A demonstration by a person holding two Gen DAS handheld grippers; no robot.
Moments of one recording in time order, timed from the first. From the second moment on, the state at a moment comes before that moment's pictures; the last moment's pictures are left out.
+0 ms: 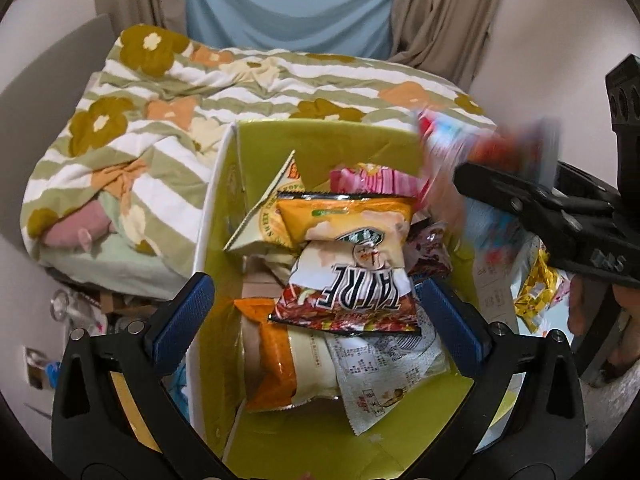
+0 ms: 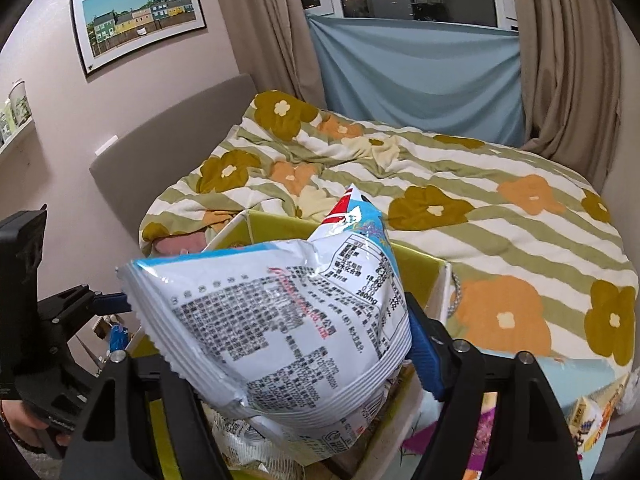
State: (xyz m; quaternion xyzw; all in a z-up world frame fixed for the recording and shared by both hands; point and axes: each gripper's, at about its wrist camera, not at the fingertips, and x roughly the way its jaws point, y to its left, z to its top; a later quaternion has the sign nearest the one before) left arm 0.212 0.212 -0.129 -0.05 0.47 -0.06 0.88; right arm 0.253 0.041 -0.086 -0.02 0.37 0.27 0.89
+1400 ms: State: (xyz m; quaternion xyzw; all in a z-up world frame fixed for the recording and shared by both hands) left arm 0.169 0.069 -0.062 0.01 0.39 -0.19 0.90; right arm 0.126 -0.120 -0.022 0.05 0.33 0.11 0.94
